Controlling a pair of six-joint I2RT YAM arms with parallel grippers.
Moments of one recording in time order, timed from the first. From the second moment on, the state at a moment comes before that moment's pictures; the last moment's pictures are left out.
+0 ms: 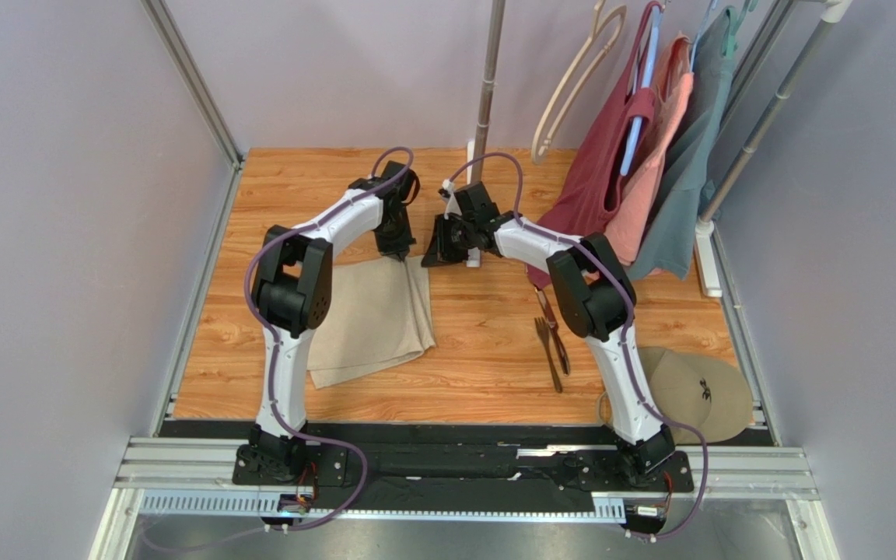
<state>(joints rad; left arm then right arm) -0.38 2.19 1.76 -0.77 -0.10 -0.57 0.55 2.34 1.75 -0.19 -0.48 0.54</state>
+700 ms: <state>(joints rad) -0.42 2.11 1.75 -0.77 -0.06 -0.58 0.55 2.37 1.79 -0.22 -0.47 0.52</state>
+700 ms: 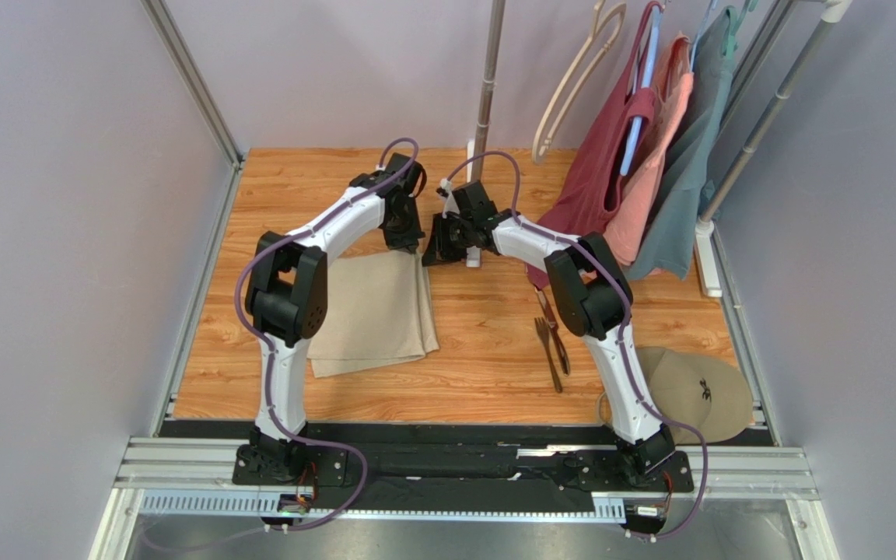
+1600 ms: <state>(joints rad) -0.50 1.85 1.53 -0.72 0.02 -0.59 0.52 2.22 1.70 -0.37 -0.45 0.51</state>
